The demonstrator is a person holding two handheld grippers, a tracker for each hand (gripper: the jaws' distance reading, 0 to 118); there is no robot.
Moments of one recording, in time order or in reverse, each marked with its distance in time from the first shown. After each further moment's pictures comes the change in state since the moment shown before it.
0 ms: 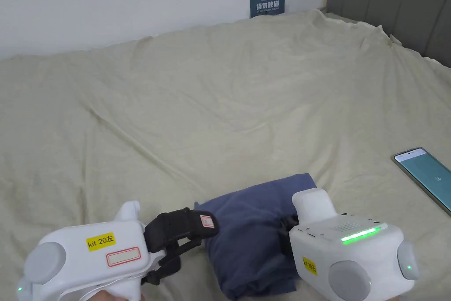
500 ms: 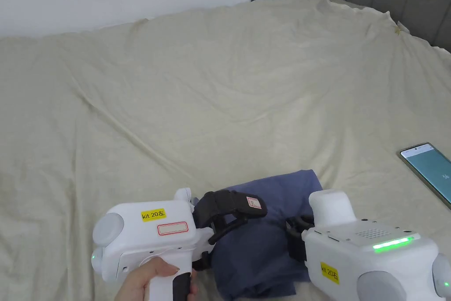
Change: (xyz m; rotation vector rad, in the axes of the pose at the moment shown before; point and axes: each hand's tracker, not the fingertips) left arm -0.007 0.018 -0.085 -0.181 -0.165 0.151; right arm 0.014 0.000 0.008 -0.011 0.051 -0.091
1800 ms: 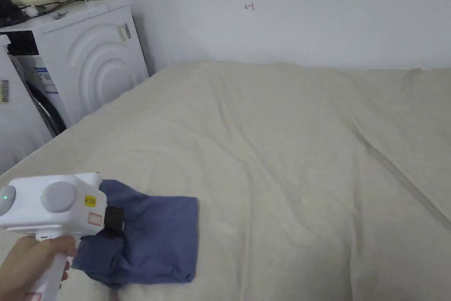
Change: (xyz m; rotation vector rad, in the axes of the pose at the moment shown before) left arm -0.082 -0.022 0.561 0.657 1.302 -0.049; right arm -0.214 0.030 -0.027 0.016 0.127 0.221
